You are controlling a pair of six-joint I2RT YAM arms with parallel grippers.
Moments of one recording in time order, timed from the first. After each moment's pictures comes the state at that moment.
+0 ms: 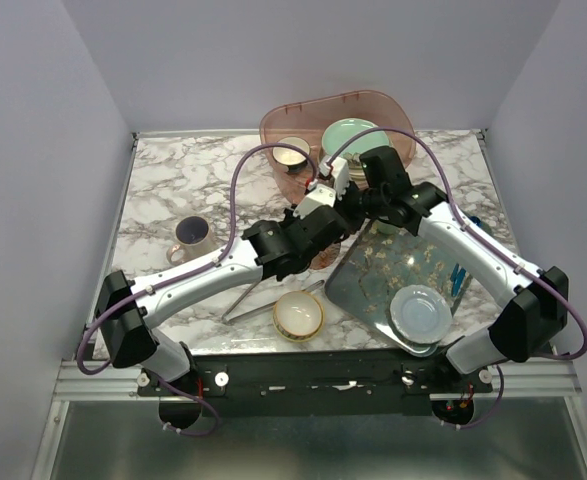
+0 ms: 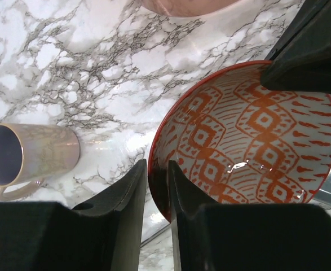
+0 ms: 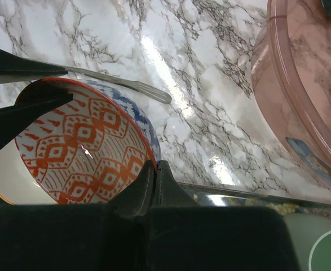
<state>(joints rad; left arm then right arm) -1.06 1.50 1.40 -0.84 -0.70 -0.41 0.59 1.50 1.36 -0.59 -0.43 -0.30</state>
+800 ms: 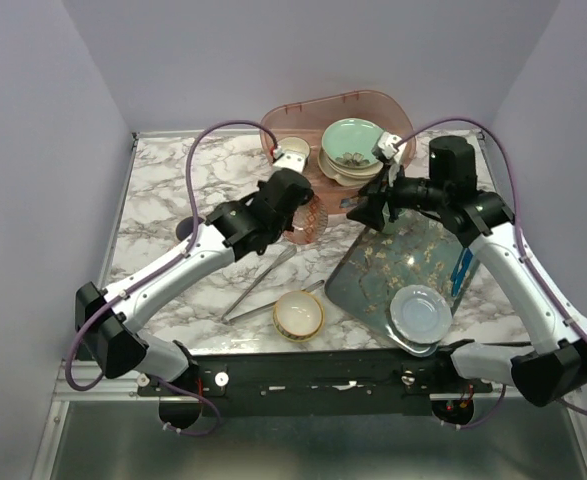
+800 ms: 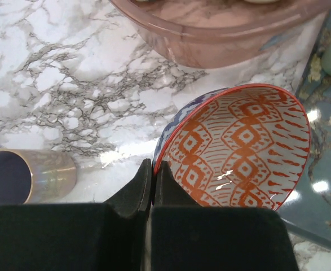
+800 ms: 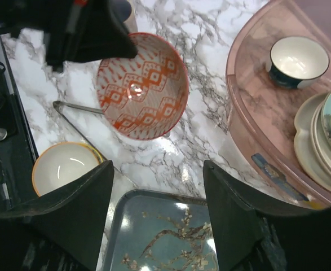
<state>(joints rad) -0.87 1.42 1.40 -0.70 -0.55 -0.34 0.40 1.26 1.33 -0.56 -0.68 -0.29</state>
